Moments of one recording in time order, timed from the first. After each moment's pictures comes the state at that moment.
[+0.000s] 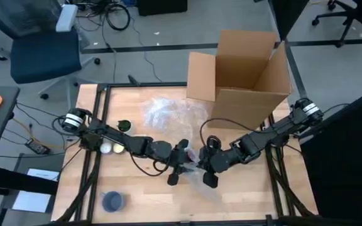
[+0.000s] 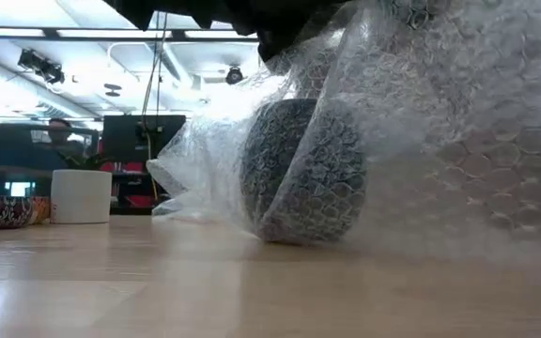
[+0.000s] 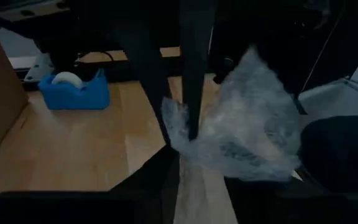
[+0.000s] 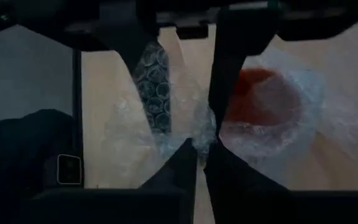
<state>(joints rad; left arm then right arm) -0.28 1.72 1.03 0.43 0.02 -0.06 0.48 1.54 1.27 -0.55 0.31 0.66</state>
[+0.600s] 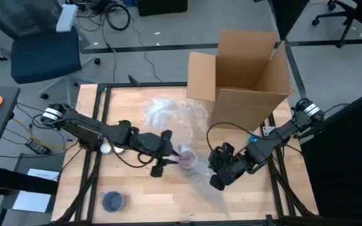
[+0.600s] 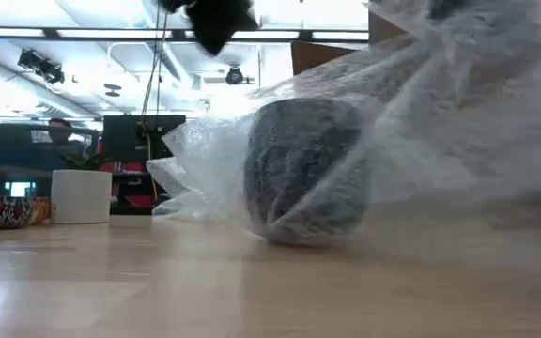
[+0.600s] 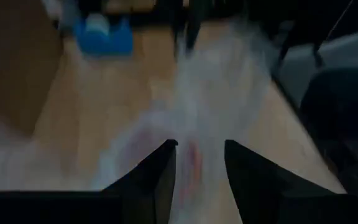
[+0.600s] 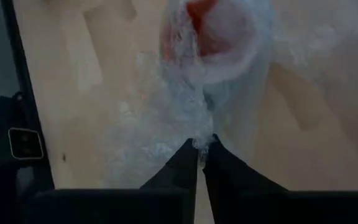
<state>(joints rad) -0.29 1.41 1.03 -0.26 -0.04 -0.14 0.60 1.54 1.27 -0.79 0.43 0.95</state>
